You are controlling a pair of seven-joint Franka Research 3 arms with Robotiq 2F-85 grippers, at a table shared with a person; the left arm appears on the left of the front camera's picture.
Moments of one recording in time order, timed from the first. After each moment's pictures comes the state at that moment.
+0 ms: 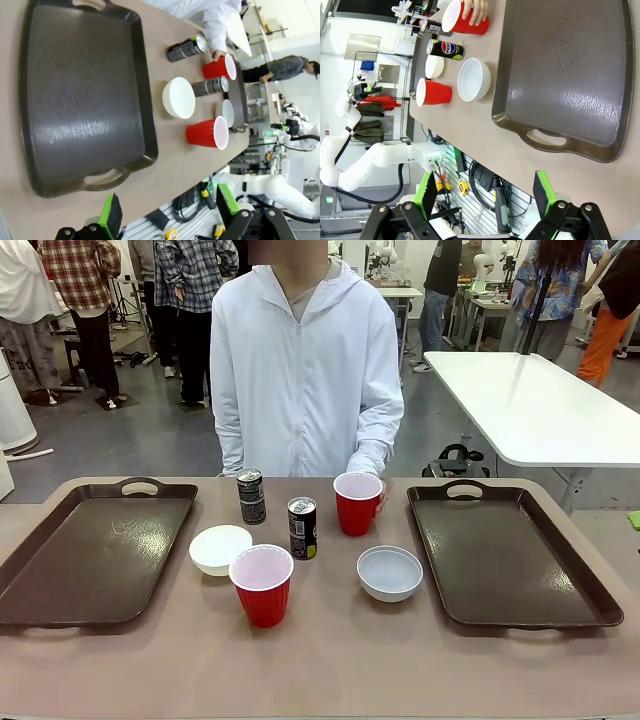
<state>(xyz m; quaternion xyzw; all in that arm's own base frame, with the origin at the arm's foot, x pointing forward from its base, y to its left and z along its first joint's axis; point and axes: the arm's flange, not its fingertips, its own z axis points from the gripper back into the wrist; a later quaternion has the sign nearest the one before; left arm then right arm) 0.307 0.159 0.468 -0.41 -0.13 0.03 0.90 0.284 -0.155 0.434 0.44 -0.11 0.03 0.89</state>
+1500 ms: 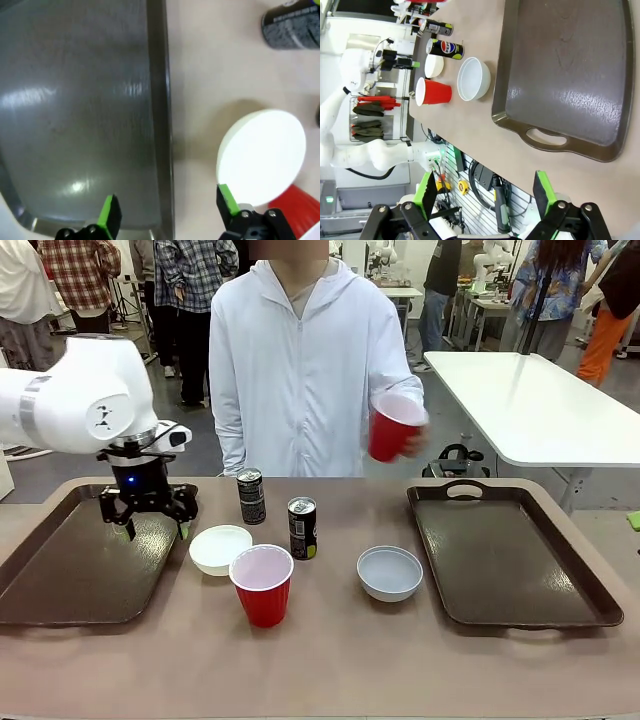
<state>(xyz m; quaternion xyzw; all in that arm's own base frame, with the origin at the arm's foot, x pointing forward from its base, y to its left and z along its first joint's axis) 0.472 -0.152 0.373 0.00 0.00 0.02 1.00 0.285 -0.154 0.434 0.44 -0.11 0.03 0.89</state>
